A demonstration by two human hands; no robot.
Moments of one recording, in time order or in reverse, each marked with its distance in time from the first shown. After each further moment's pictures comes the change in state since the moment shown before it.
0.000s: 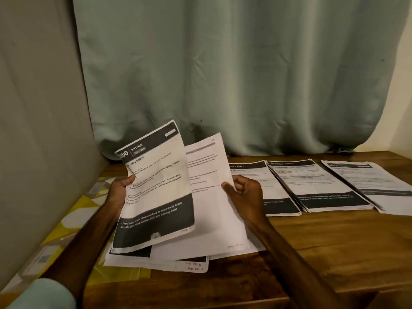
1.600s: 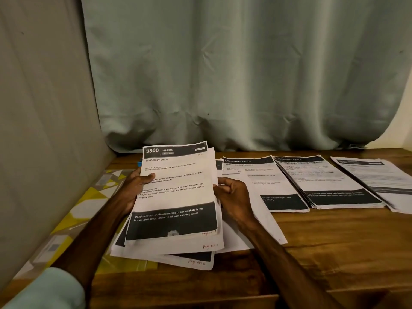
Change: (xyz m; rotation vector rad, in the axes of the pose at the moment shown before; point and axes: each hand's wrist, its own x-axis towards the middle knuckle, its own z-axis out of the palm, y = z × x) left_hand 0.026 -0.020 0.001 0.163 -0.210 0.095; right_hand -0.020 0.001 0.036 0.136 -0.189 0.056
